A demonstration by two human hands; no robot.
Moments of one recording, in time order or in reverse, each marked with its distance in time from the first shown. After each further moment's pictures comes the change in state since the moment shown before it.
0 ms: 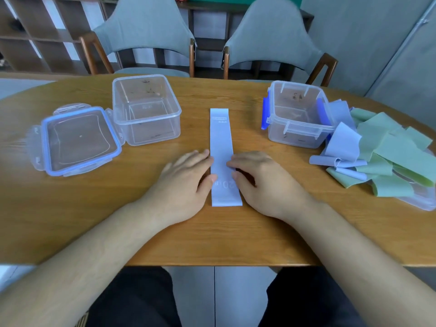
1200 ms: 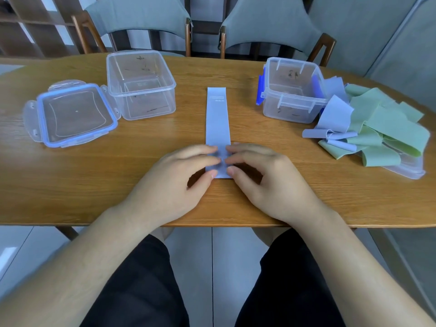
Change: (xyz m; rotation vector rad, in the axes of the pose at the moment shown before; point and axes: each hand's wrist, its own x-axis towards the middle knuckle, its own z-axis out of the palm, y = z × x) left_hand -0.057 0.016 0.003 -0.178 0.184 0.207; right_hand -0.060 -0.023 -0.008 0.201 0.137 -0.092
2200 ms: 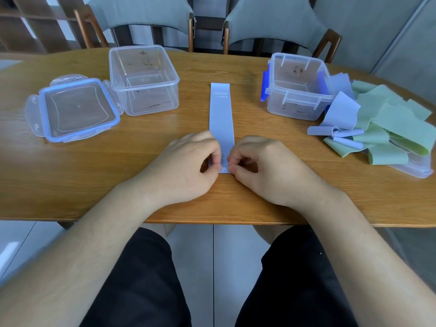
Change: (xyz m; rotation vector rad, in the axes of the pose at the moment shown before) left_hand 0.024 0.005 -0.007 0.004 -0.149 -0.032; right_hand 0.023 -0.004 -0.007 -0.015 -0.205 -0.010
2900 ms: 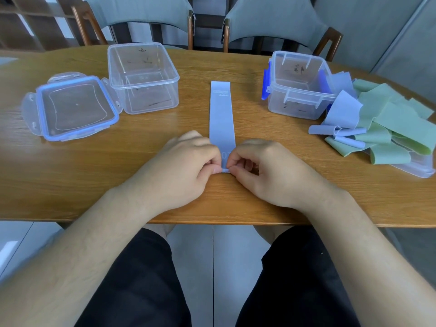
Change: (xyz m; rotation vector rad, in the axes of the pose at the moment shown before) left_hand -0.006 -0.003 -0.001 0.109 0.050 0.126; right_hand 0.000 -0.001 0.000 -0.029 -0.049 0.000
